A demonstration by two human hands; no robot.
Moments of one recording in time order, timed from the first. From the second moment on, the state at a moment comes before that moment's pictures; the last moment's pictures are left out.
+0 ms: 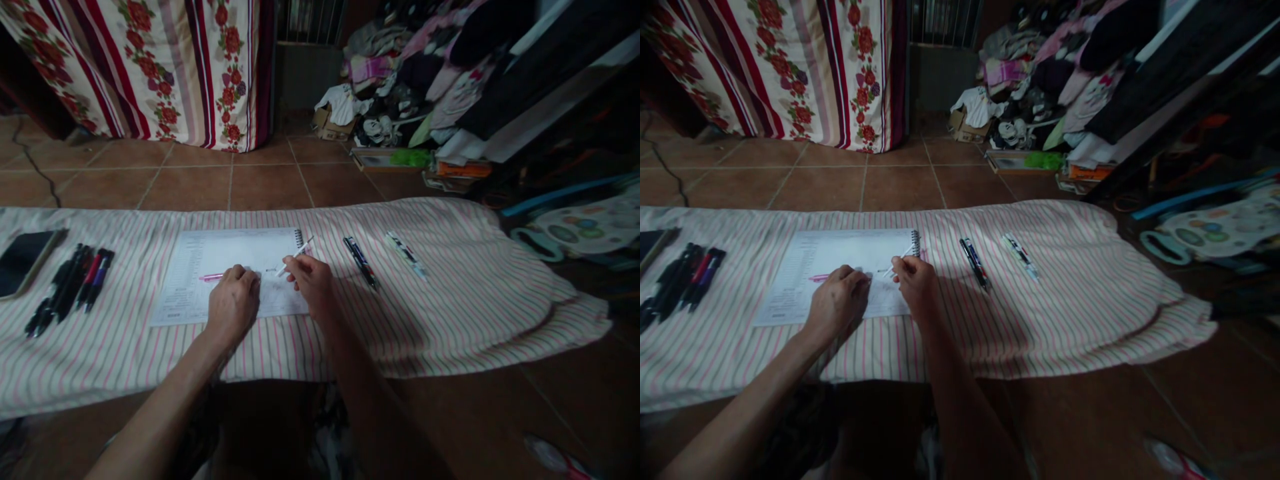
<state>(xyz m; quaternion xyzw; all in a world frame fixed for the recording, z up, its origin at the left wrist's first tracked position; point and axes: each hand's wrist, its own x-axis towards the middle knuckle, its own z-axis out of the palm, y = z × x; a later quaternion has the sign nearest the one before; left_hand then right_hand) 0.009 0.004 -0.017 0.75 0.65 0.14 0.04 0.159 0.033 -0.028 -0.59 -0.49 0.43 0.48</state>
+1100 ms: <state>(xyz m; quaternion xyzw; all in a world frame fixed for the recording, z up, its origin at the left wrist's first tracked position) 0.008 0.006 -0.026 0.66 0.62 0.36 0.23 0.146 0.031 -0.022 -0.56 -0.51 0.43 0.49</state>
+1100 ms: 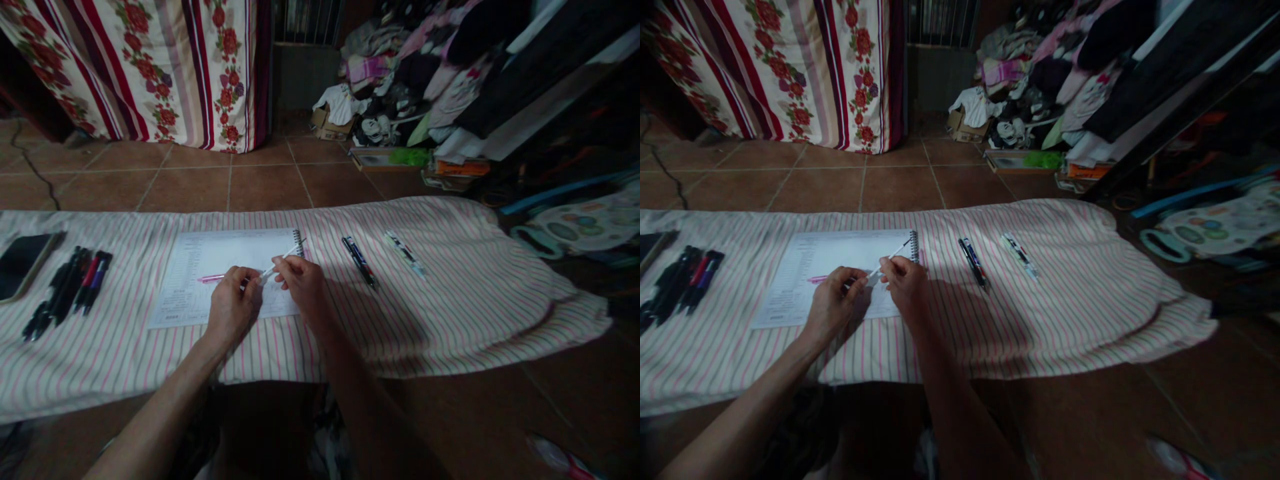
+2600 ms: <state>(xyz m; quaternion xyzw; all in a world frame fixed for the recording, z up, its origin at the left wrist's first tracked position) 0.008 0.006 -0.022 0.62 0.63 0.36 0.29 0.144 0.031 -0.020 -0.55 -0.51 0.44 0.50</state>
